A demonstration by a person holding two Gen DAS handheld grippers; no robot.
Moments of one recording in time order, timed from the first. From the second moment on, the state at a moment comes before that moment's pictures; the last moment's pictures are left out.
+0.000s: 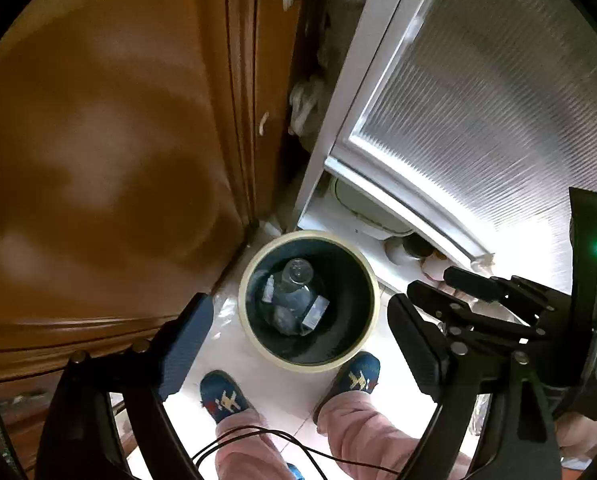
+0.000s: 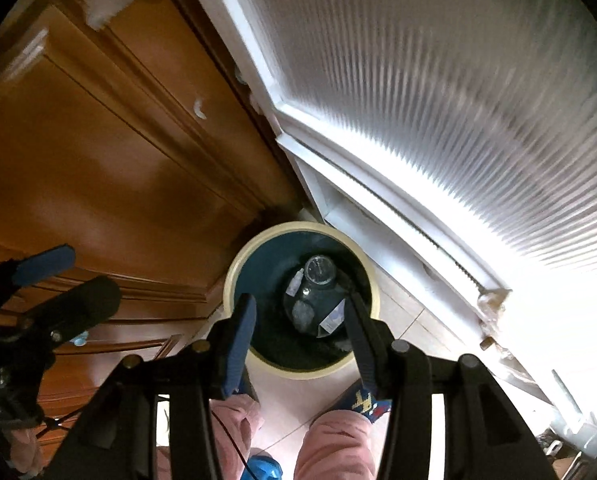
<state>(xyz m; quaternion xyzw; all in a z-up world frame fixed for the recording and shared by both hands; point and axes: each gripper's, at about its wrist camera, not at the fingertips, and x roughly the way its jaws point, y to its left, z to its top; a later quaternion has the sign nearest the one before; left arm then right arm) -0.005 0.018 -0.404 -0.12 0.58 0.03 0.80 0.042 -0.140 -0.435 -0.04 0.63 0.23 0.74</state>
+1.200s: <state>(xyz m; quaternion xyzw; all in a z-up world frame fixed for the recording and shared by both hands) -0.029 0.015 -0.059 -0.07 0.42 -0.01 0.91 0.037 -0.167 -0.095 -0.10 0.45 0.38 0.80</state>
